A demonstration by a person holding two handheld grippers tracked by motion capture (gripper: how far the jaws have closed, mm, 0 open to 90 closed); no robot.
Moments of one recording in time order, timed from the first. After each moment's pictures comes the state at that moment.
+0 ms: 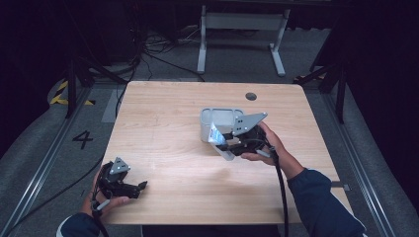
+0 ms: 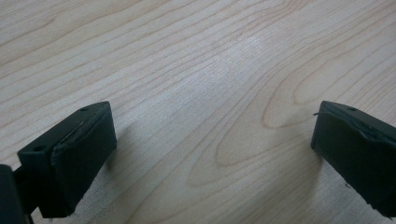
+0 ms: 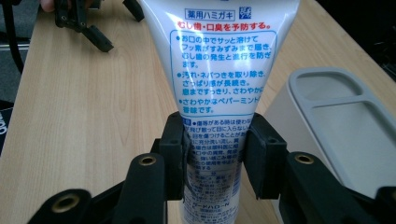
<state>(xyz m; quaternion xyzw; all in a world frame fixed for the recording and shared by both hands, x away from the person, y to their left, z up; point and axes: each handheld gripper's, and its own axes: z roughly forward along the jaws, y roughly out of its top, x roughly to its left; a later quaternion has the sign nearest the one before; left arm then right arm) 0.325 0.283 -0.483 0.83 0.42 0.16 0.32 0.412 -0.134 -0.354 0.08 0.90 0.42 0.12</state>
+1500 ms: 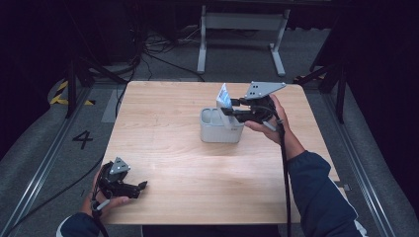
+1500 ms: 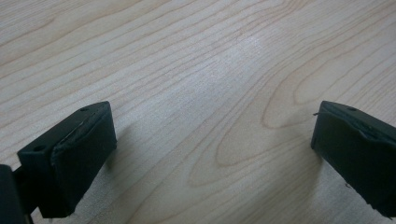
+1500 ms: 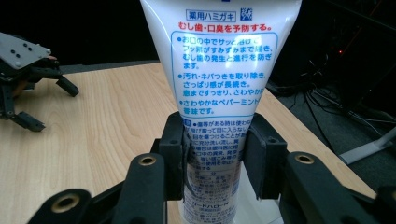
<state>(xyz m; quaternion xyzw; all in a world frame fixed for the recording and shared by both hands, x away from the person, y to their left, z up) 0.326 0.283 -0.483 0.83 0.42 0.16 0.32 0.459 -0.148 -0.303 0.15 0.83 0.50 0.18</state>
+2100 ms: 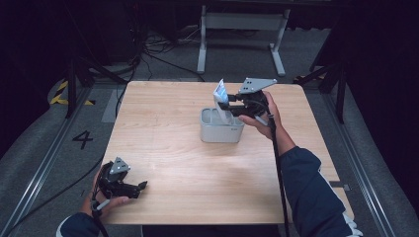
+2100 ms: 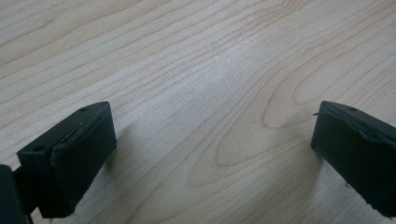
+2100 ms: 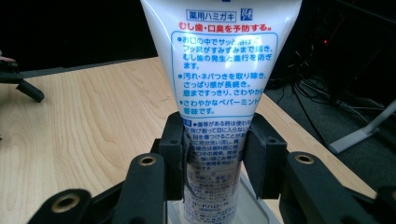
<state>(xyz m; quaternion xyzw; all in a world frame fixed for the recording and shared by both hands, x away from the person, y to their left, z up) 0.326 0.284 -0.483 0.83 0.42 0.16 0.32 0.485 -0.138 -0.319 0.18 0.83 0.49 0.19</state>
